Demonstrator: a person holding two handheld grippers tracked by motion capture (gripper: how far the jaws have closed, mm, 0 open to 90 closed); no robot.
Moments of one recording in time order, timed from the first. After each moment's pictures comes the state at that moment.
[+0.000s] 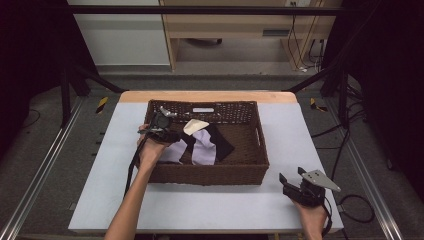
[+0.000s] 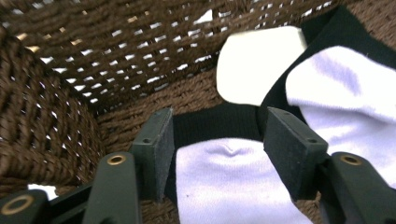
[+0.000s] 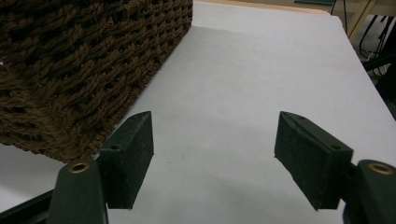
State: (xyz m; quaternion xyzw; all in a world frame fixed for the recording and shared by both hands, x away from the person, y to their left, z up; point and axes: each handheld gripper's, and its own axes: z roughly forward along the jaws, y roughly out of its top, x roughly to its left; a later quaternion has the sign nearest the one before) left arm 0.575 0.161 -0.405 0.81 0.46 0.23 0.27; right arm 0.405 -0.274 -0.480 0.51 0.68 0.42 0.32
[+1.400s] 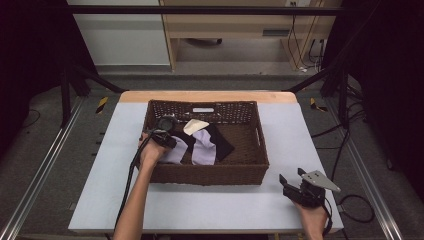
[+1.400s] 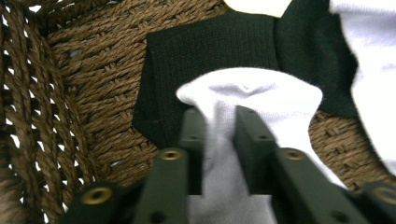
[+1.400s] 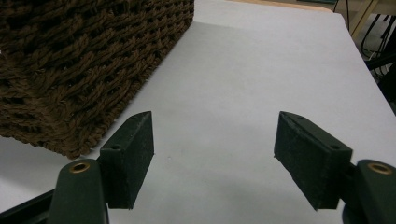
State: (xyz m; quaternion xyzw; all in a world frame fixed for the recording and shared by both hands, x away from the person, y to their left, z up) left arm 0.588 0.161 -0.427 0.84 0.50 0.14 0.16; right arm 0.404 -0.275 -0.482 0.51 0.68 0.42 0.32
